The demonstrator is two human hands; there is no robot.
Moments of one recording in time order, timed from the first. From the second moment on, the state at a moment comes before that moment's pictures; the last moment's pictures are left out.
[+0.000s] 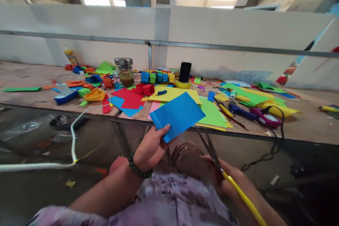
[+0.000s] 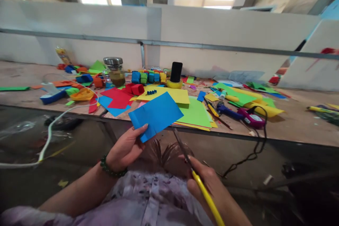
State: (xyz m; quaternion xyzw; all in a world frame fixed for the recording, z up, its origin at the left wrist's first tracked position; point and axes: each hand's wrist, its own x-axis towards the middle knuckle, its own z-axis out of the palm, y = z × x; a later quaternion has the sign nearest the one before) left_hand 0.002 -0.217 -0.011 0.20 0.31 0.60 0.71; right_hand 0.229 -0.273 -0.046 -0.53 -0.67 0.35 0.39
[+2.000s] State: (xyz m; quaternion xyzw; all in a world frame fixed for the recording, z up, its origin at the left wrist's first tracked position) left_hand 0.015 -0.227 -0.007 0.19 0.27 0.62 0.71; right_hand 0.197 -0.269 -0.034 -0.49 -0.78 0.32 0.24
